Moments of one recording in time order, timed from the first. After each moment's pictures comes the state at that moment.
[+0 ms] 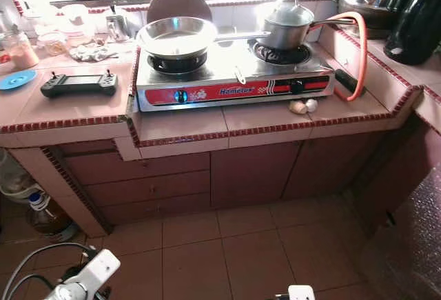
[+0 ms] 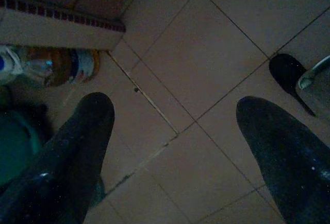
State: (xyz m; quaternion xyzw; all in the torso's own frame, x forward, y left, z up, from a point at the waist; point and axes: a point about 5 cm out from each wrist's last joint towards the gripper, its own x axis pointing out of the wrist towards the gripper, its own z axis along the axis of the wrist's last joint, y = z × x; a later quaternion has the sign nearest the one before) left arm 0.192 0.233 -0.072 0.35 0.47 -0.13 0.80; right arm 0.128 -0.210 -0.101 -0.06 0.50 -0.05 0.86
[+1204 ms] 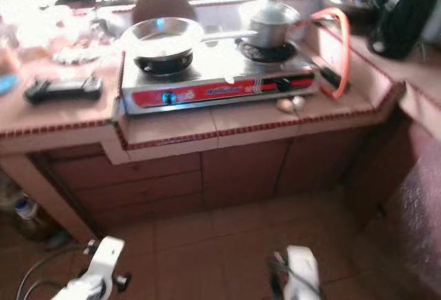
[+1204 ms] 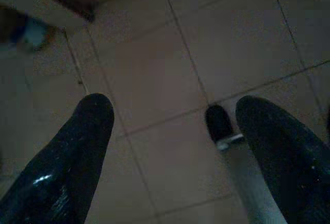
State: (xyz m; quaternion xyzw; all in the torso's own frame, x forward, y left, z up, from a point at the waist) left arm 0.199 0.204 -0.075 0.13 0.50 -0.01 0.86; right arm 0.199 -0.198 -0.071 -0.01 0.40 -0.03 0.92
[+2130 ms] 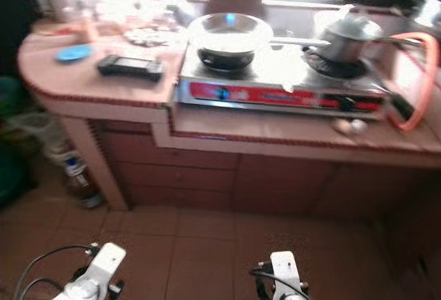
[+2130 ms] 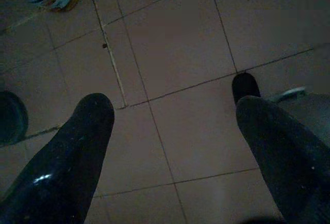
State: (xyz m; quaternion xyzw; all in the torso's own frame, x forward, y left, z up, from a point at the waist) left arm 0.203 0.208 -0.072 0.24 0.47 -0.07 0.84; right arm 0.183 -0.184 -0.082 -0.04 0.43 0.02 0.90
